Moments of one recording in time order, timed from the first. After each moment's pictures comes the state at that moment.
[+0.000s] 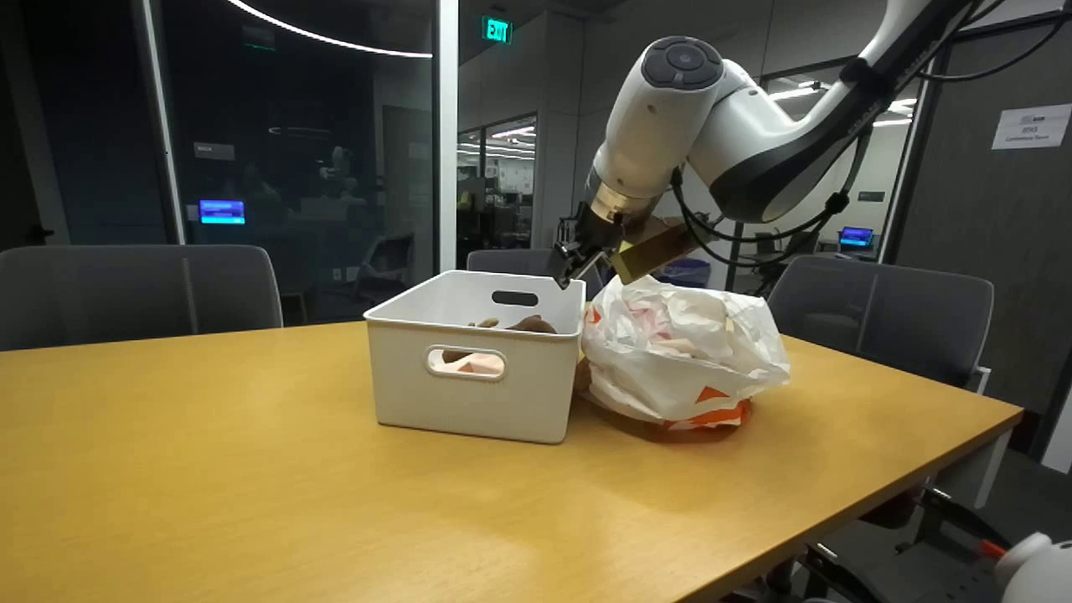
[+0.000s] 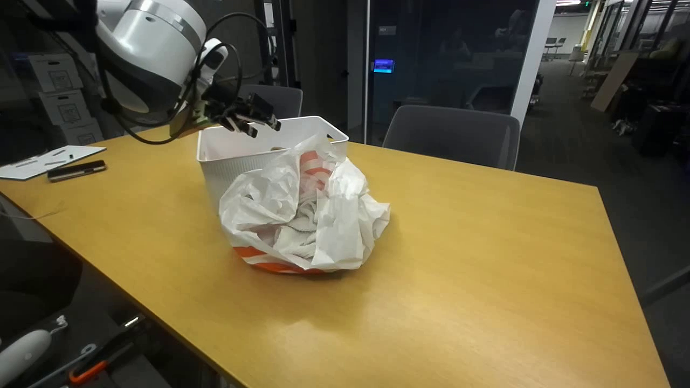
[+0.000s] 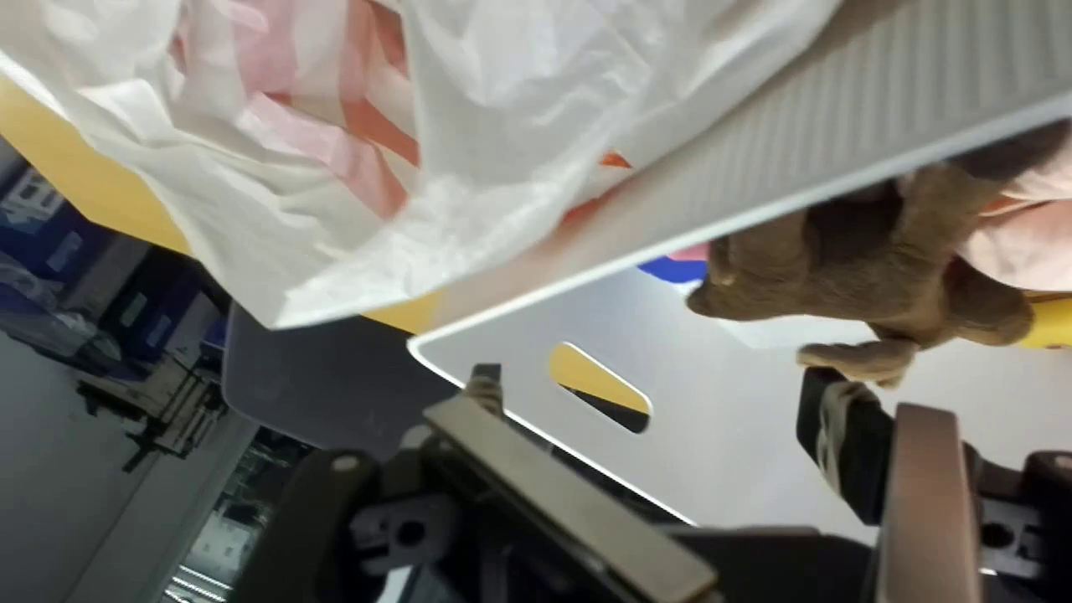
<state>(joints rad) 0.19 0.08 0.23 -2.29 -1.48 2.67 1.44</state>
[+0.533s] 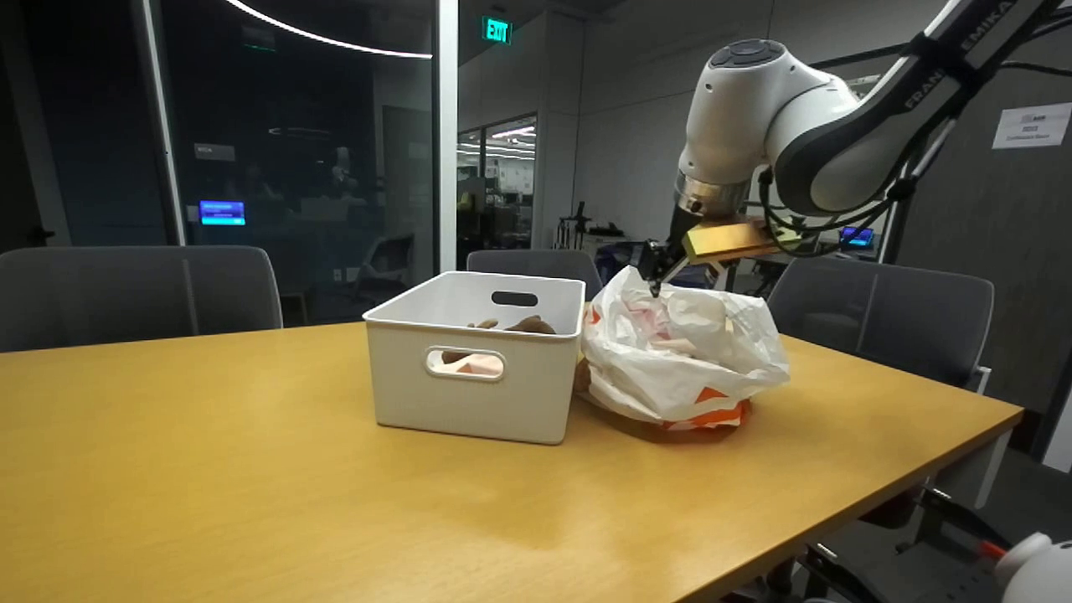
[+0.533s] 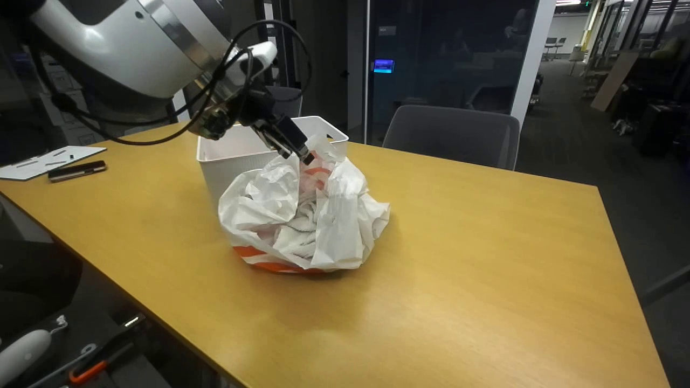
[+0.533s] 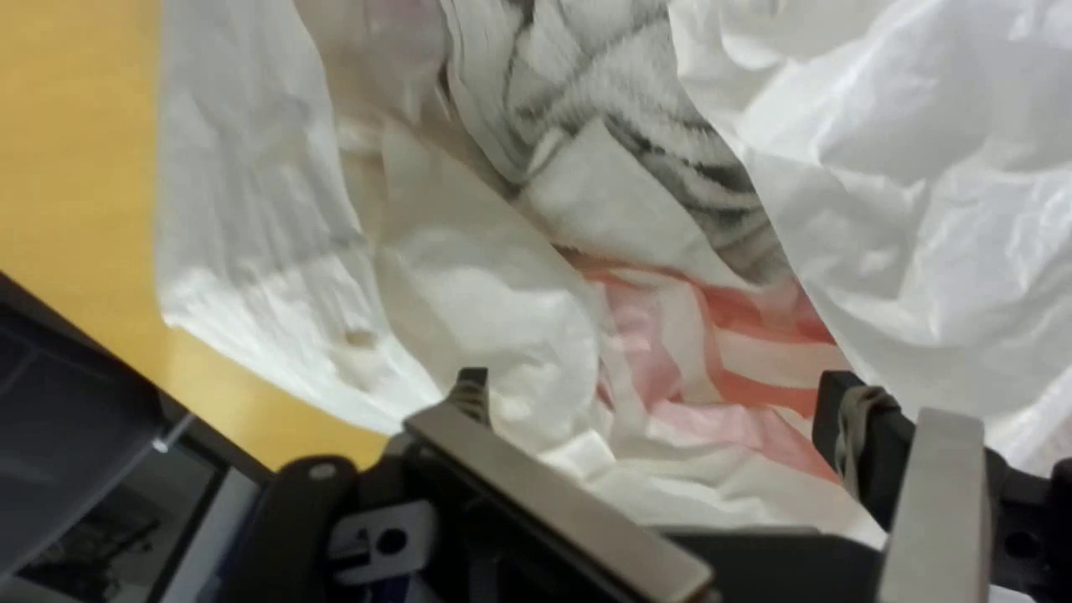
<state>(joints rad) 0.08 -0.09 0.10 -2.50 -0.98 2.68 1.25</state>
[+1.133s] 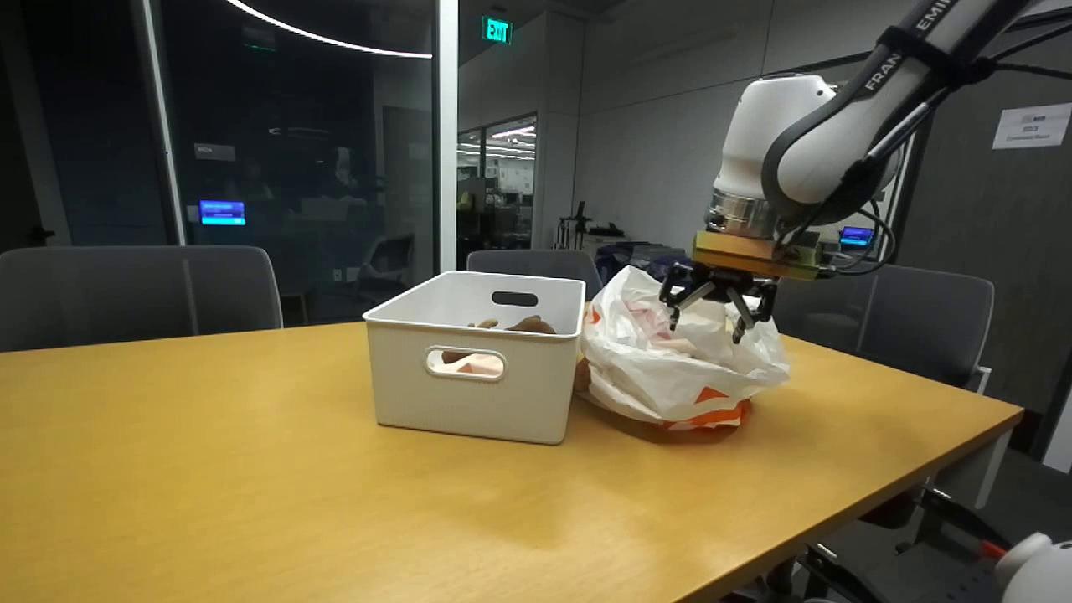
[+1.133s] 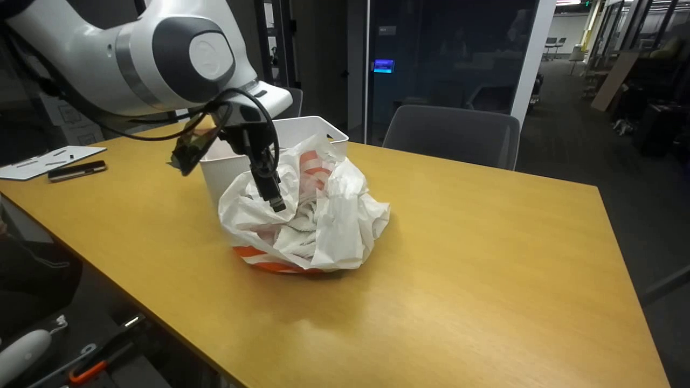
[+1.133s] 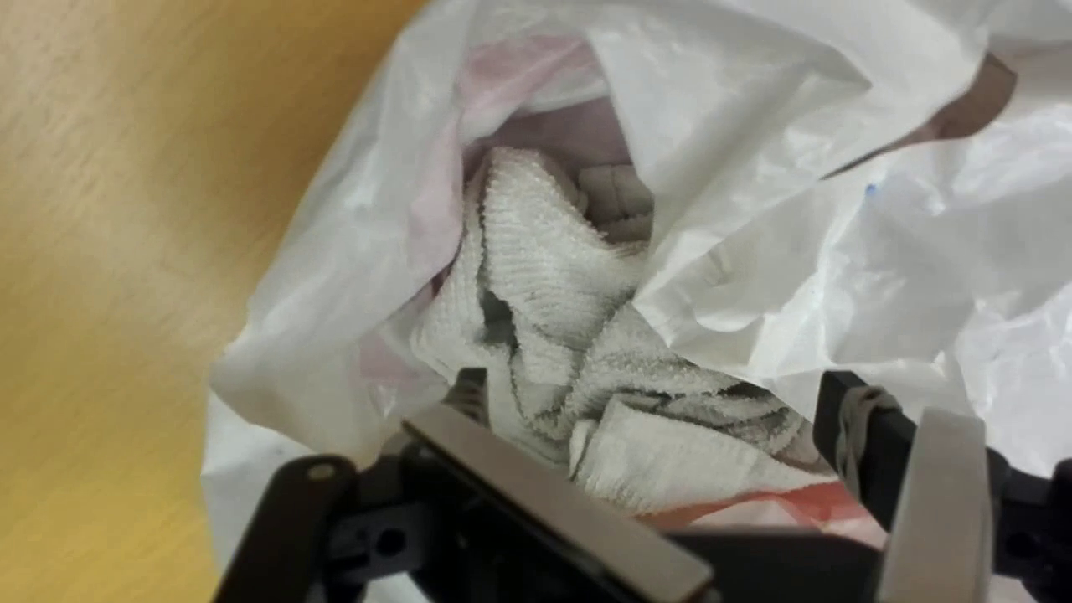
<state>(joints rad) 0.09 -0.10 0.06 -2.64 -0.30 2.78 1.07</state>
